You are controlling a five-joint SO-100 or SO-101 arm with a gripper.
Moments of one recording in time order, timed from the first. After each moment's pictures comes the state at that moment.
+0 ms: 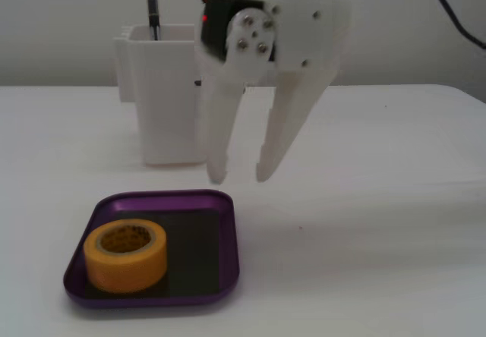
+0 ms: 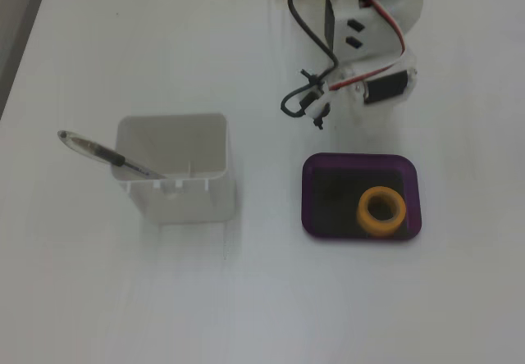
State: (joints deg) arm -9.5 73.0 67.6 73.7 -14.7
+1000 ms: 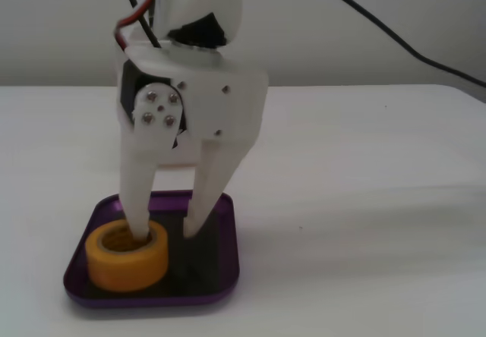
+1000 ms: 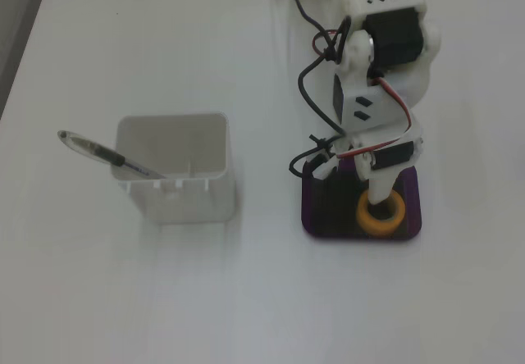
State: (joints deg) arm -9.4 49.4 42.0 73.9 -14.2
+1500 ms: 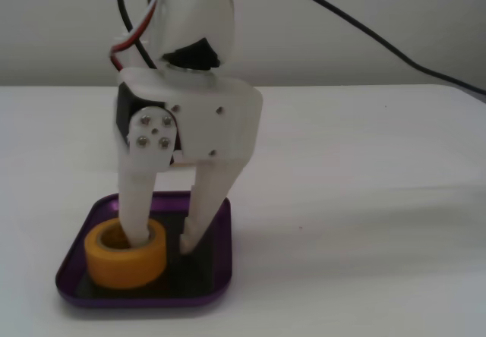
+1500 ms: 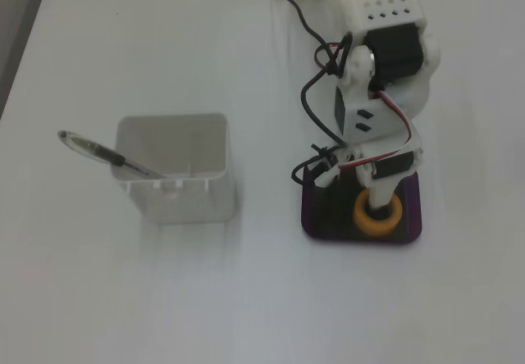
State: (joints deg) arm -9.4 43.7 37.3 73.8 -13.7
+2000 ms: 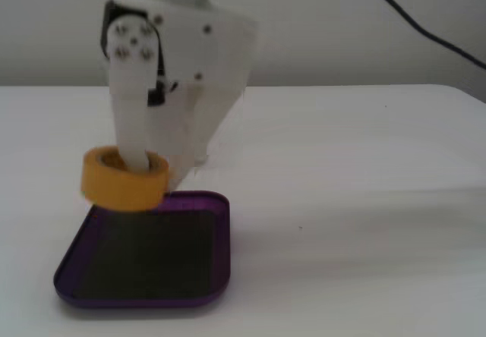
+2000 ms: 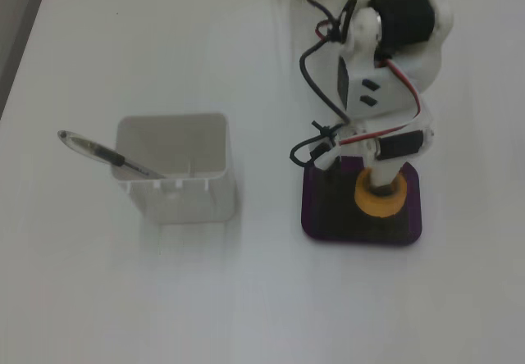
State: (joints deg) arm -9.3 43.1 13.9 92.1 -10.5
